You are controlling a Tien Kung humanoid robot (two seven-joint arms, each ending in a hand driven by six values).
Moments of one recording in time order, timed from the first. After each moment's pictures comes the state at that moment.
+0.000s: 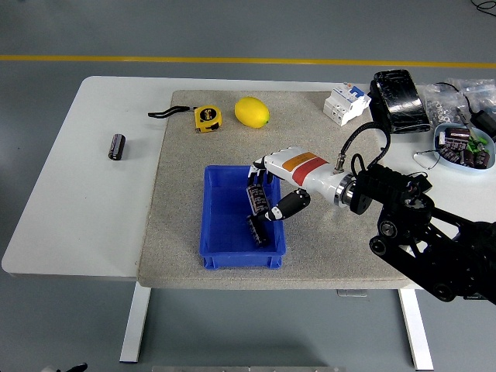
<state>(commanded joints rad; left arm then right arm) -0.18 0.08 -0.91 -0.19 1.26 0.15 0.21 0.70 -0.23 0.60 1.22 -1.94 0.00 0.07</state>
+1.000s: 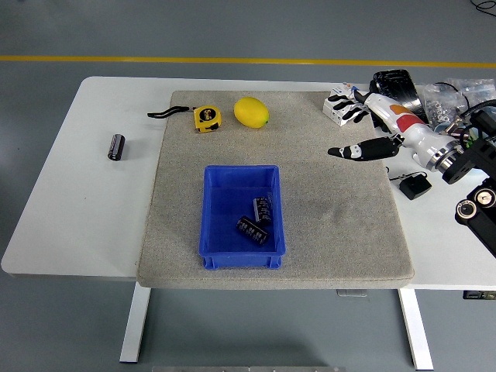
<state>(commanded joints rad) -0.15 0.07 -0.92 -0.19 1.27 0.16 0.22 0.52 -0.40 1.02 1.23 -1.58 -0.01 0.20</state>
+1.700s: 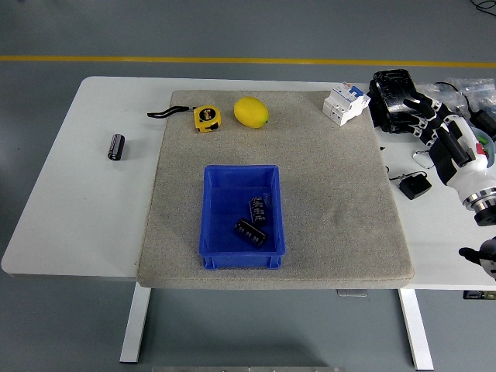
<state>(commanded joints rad) -0.15 0.06 -0.92 -0.19 1.28 0.15 0.22 0.25 -0.26 1.31 1.26 -0.84 0.01 0.19</state>
